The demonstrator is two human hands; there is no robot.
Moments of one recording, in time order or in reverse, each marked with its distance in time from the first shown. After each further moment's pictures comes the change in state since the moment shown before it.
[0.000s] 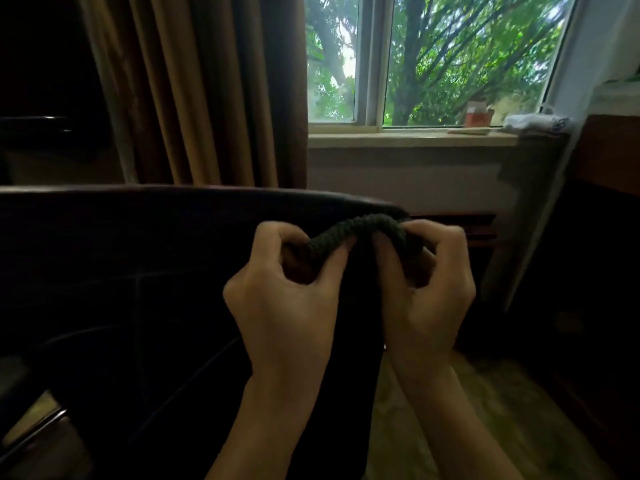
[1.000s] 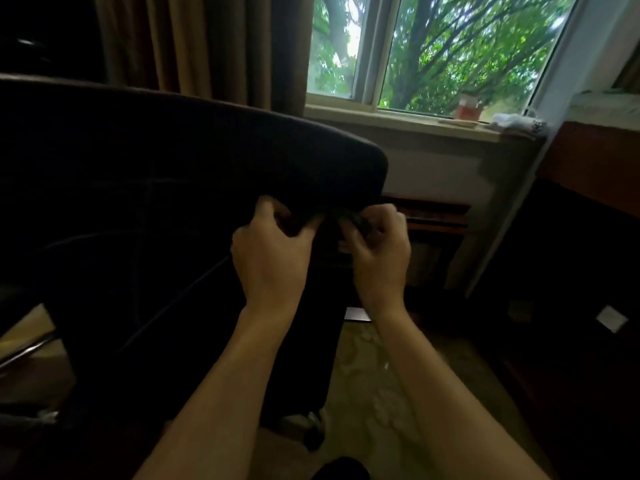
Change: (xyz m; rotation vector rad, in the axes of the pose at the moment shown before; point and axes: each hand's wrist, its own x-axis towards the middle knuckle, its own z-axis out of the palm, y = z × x) left_hand -0.040 -0.031 -0.001 0.169 -0.098 -0.265; right_hand -0.033 0.029 -0.018 -0.046 -0.281 0.264
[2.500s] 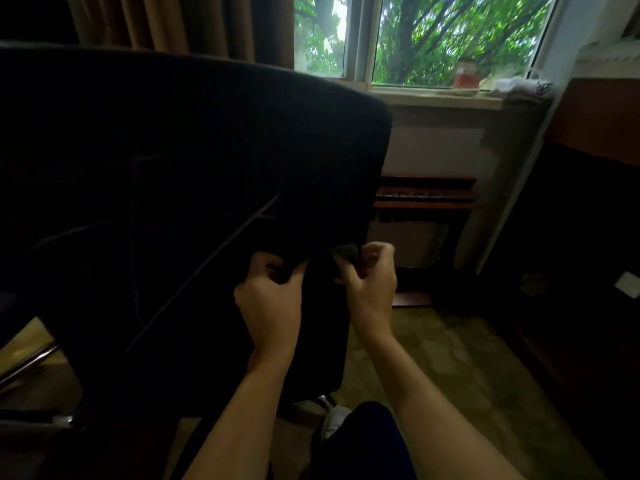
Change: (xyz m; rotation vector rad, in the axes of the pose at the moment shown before) left_hand -0.061 -0.081 0.038 -0.048 -0.008 -0.158; right_hand -0.062 0.086 0.013 0.044 0.024 0.344
